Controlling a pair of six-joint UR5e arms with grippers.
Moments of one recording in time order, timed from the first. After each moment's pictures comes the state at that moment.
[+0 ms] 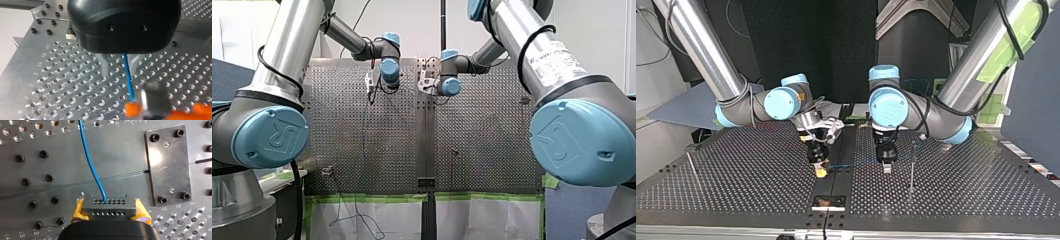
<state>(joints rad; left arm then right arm) -0.39 -1.89 -1.42 -3.02 -2.02 -1.63 2.20 -0.93 1.12 -0.29 1.53 1.74</state>
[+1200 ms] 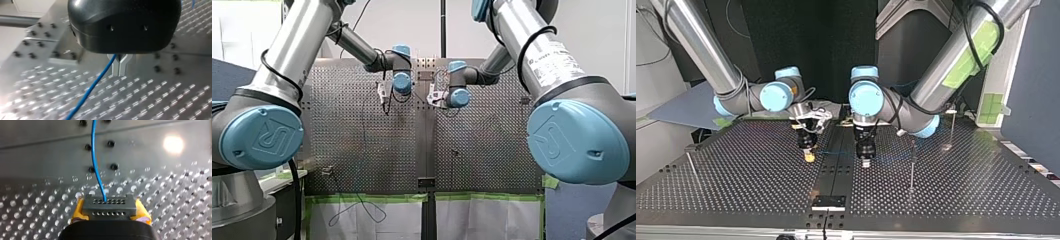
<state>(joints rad) -0.47 -2.00 -1.42 -2.82 -2.04 -1.69 2.15 -0.94 1.28 -0.34 1.55 1.73</state>
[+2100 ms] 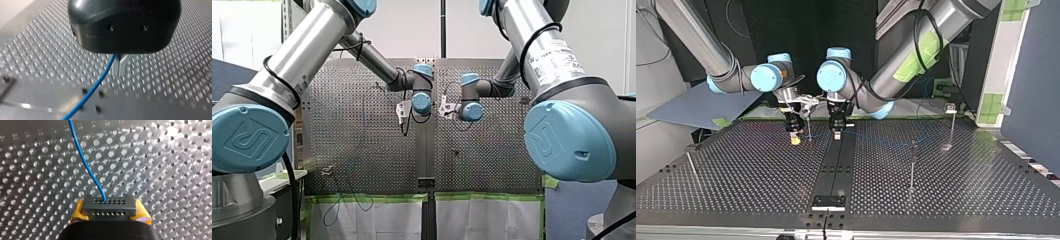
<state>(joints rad) -0.64 -2.14 -1.42 -2.76 -2.12 -1.72 2.08 -0.99 1.54 -0.56 1.55 1.72</state>
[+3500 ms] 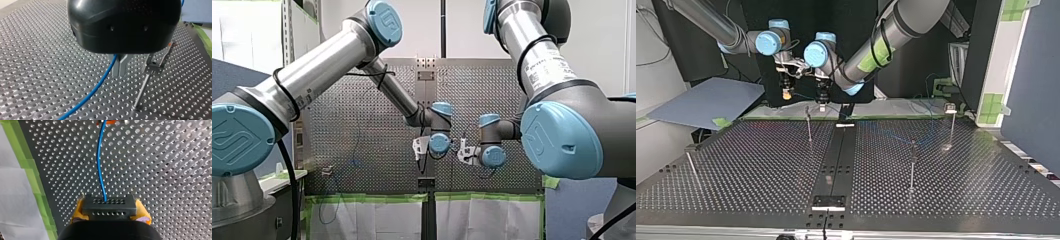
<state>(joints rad) -0.77 -2.40 -1.43 -2.55 -2.19 -1.76 1.99 -0.88 1.94 -0.87 1.62 1.71</state>
